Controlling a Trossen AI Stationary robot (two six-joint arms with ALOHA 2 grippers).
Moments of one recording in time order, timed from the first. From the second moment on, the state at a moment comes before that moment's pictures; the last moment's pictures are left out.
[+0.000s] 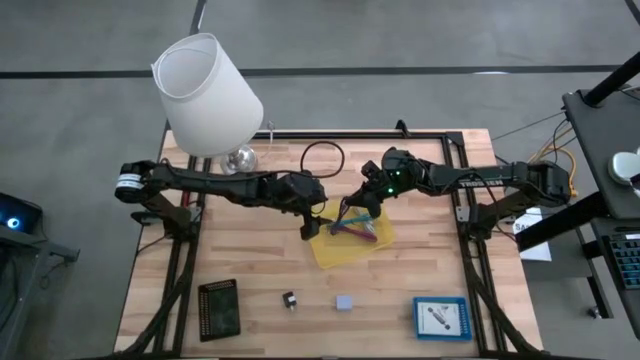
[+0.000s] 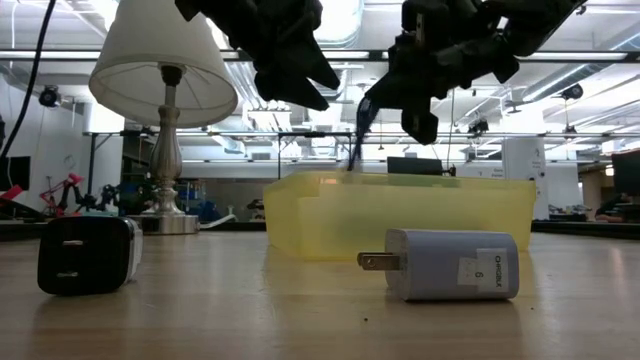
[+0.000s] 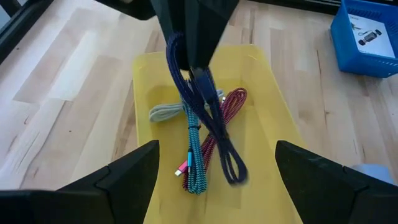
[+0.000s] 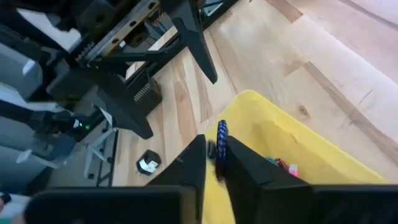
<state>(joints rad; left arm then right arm) 0.03 1.54 1.18 -0.29 -0.04 -0.15 -0.27 1.36 0.75 0.17 -0.43 0.62</state>
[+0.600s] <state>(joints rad) 0.03 1.53 1.18 -0.29 -0.03 -0.23 -0.28 1.36 0.75 0.16 -0.45 0.59</state>
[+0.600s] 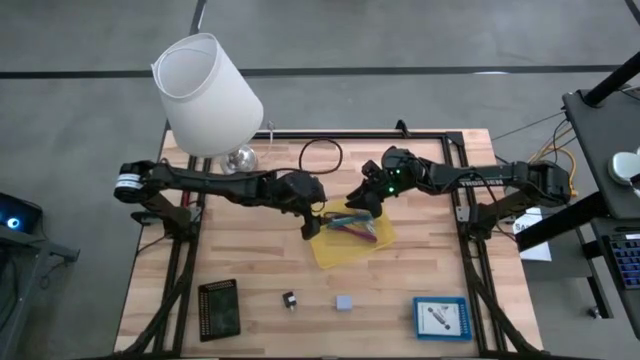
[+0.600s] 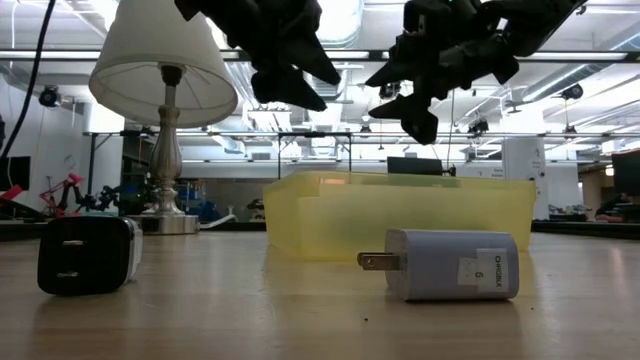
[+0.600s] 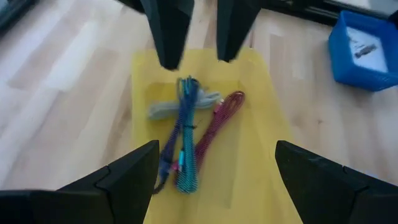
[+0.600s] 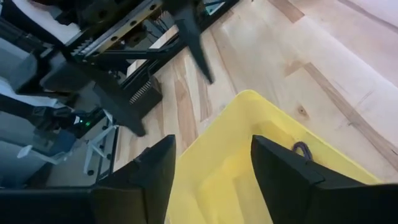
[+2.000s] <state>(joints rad) -0.43 1.67 1.17 -0.56 0.27 0.28 -0.29 1.36 0.75 0.13 -0.45 0.52</state>
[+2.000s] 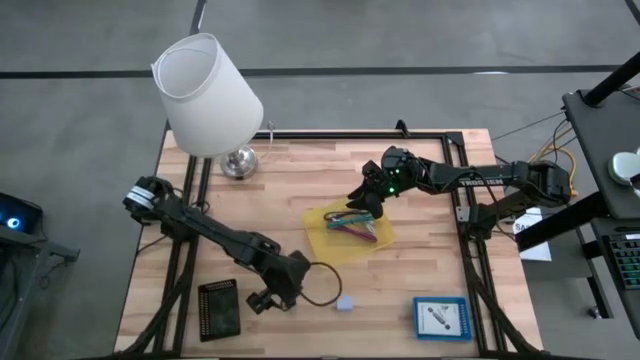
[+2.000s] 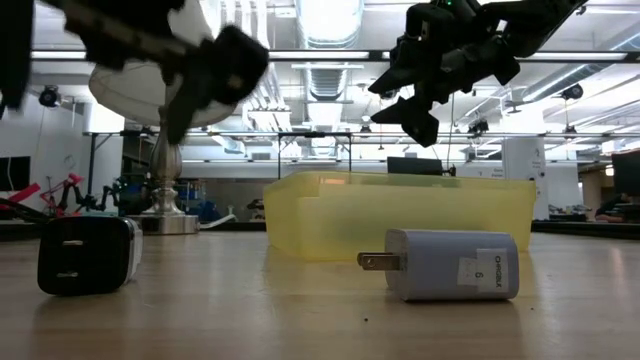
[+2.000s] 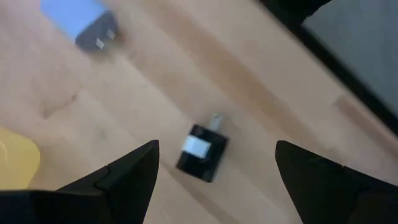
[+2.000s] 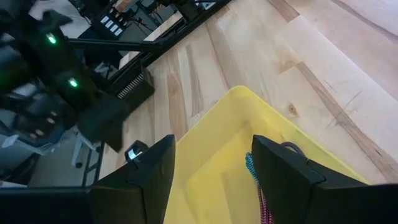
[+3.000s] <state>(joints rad) -0.43 1.86 1.17 -0.49 0.19 0.38 -0.29 1.36 0.75 0.11 -0.45 0.58</state>
